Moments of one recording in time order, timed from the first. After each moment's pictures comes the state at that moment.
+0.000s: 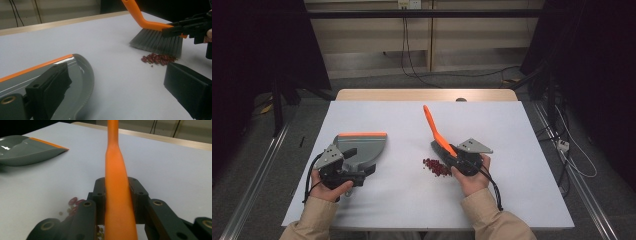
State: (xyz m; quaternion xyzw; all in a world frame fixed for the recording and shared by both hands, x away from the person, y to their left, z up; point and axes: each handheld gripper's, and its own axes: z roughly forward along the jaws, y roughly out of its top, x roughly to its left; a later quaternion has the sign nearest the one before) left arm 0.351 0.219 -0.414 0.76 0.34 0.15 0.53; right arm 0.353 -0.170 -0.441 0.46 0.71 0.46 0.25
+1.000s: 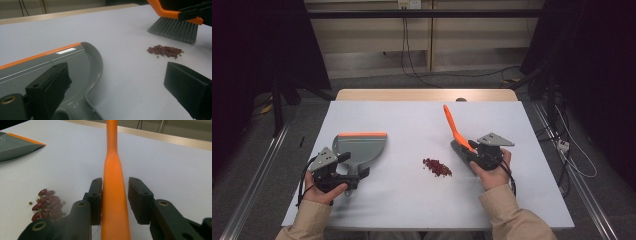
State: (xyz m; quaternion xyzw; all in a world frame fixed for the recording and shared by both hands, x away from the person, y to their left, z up) left arm 0.345 0.235 -0.418 0.77 0.36 0.15 0.51; right arm 0.357 -0.222 -0.426 0.49 0.72 0.43 0.26
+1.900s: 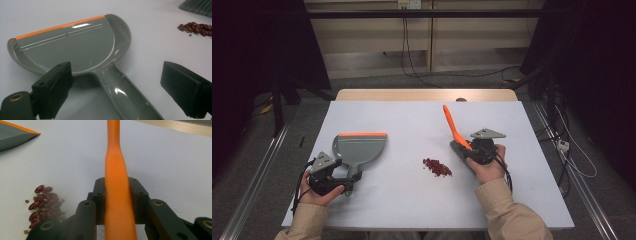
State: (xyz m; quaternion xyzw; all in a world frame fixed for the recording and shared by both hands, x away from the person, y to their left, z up) left arm 0.343 0.250 -0.432 0.78 0.42 0.18 0.43; right arm 0.373 -0.212 -0.425 0.50 0.74 0.39 0.23
